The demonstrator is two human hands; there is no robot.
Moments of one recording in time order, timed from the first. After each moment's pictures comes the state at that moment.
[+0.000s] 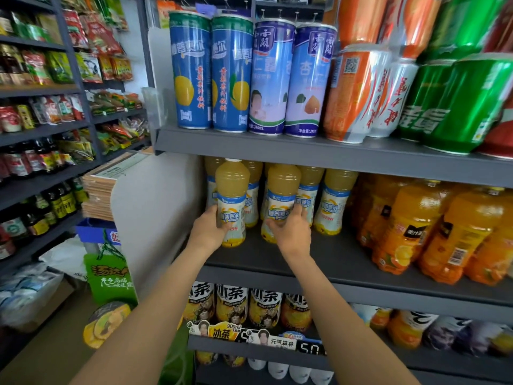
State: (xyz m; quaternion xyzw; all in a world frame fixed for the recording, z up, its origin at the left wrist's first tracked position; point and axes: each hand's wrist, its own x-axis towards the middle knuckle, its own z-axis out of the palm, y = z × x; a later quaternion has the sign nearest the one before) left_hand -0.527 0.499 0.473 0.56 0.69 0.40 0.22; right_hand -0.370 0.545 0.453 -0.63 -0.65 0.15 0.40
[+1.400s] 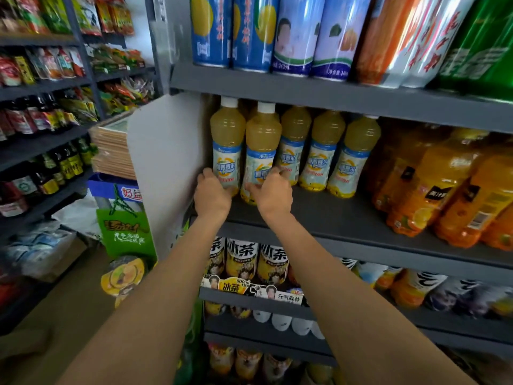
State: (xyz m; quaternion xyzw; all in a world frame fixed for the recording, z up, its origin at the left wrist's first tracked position) left_hand -0.532 0.503 0.443 0.45 0.77 0.43 0.12; right_hand -0.429 0.519 0.461 -0.64 -0.69 0.15 0.31
